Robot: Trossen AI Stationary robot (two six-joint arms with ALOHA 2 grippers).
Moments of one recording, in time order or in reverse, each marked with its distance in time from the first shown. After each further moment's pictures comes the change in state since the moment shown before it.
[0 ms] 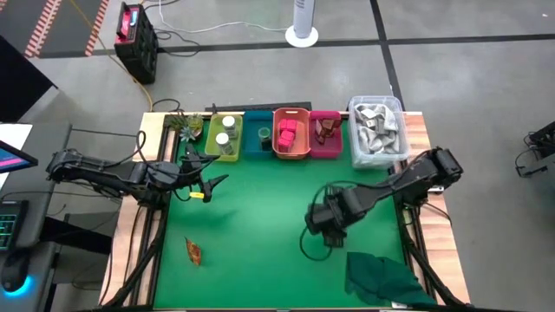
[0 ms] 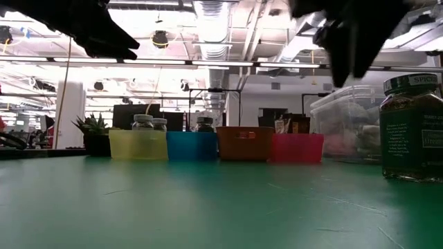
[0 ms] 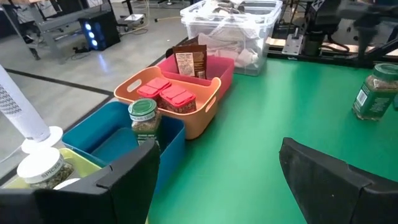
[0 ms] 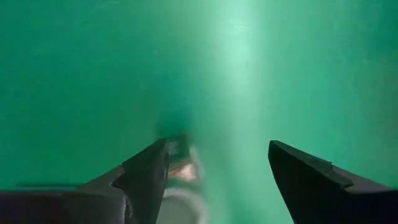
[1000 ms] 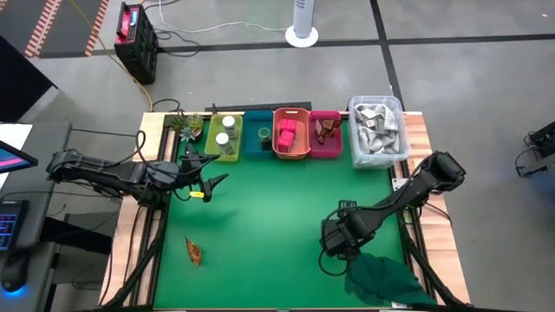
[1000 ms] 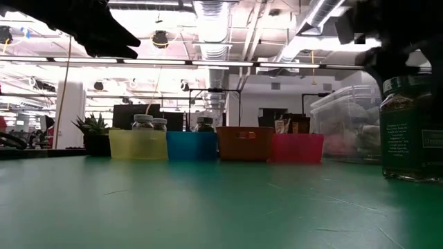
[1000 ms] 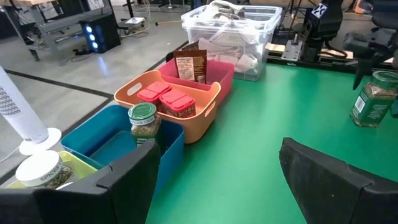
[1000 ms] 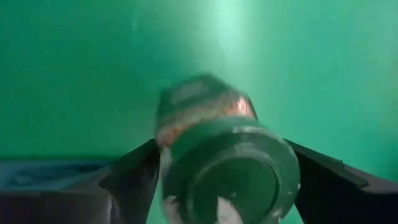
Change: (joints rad) left arm 0.000 0.000 0.000 0.019 -0.003 -0.003; right arm 0.157 0.006 -0.212 0.058 0.020 0.175
